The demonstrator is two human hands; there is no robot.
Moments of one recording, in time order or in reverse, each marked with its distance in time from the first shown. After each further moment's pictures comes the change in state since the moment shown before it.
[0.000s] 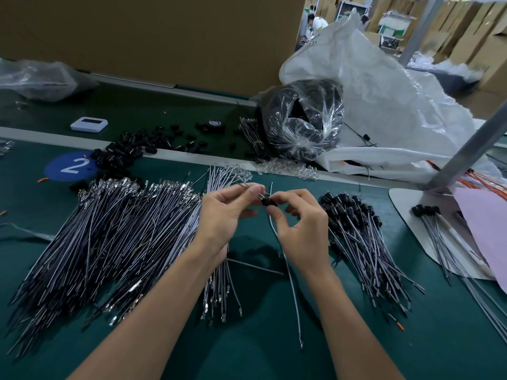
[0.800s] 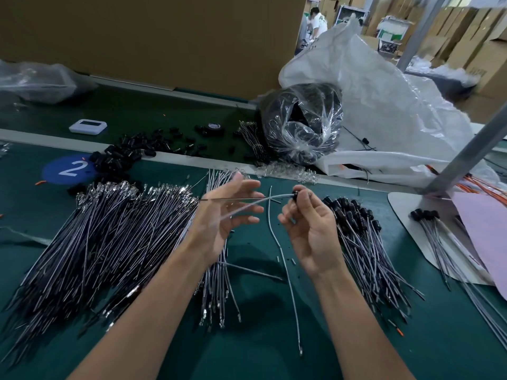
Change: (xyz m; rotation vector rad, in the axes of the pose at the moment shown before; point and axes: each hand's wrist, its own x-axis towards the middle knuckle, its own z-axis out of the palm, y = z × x) left_hand 0.003 0.011 -0.012 -0.144 -0.174 -0.116; right_hand 0.013 -0.001 -0.009 1.324 -0.056 0.570
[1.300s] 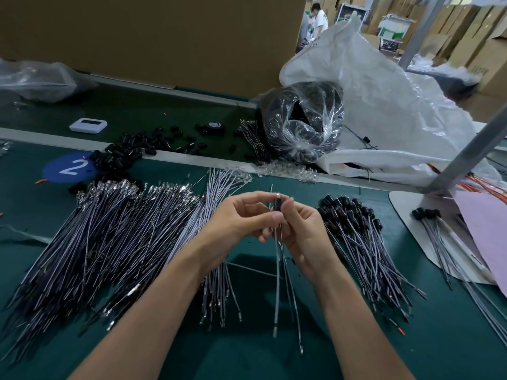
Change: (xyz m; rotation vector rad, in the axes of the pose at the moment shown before) left_hand -0.001 -0.010 0.003 0.196 -0.320 0.002; right_hand -0.004 0.007 -0.002 -0.364 -0.164 0.105
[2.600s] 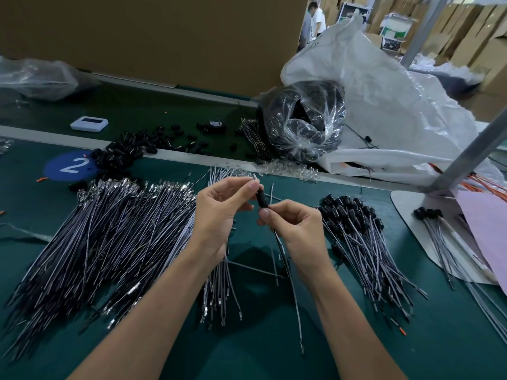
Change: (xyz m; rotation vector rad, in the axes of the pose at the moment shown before) left_hand 0.000 0.005 0.003 -0.118 0.476 0.204; right_hand -0.003 0.001 0.010 -0.326 0.161 -0.155
